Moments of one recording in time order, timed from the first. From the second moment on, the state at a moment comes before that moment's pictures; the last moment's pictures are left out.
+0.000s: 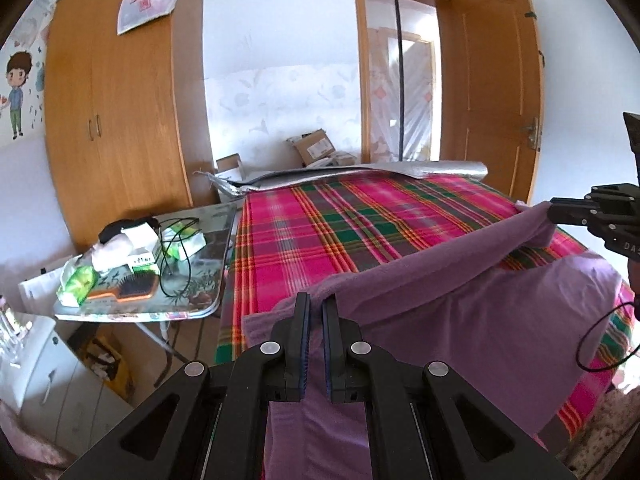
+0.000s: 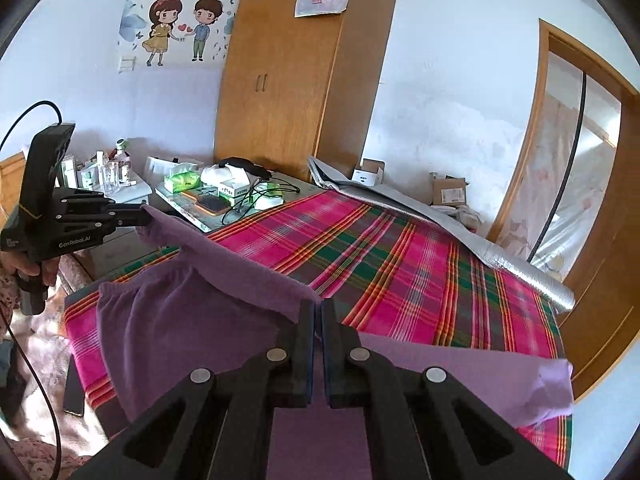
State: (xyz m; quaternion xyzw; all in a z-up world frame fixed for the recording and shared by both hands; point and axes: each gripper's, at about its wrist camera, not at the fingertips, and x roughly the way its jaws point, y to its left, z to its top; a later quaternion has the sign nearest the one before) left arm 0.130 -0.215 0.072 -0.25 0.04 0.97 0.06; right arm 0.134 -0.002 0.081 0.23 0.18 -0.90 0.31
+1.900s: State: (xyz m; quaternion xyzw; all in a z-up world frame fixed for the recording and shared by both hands) left arm 0.164 -0.278 -0.033 -0.30 -0.48 0.83 0.06; right arm 0.128 0.081 -0.008 0.42 -0.08 -0.85 0.32
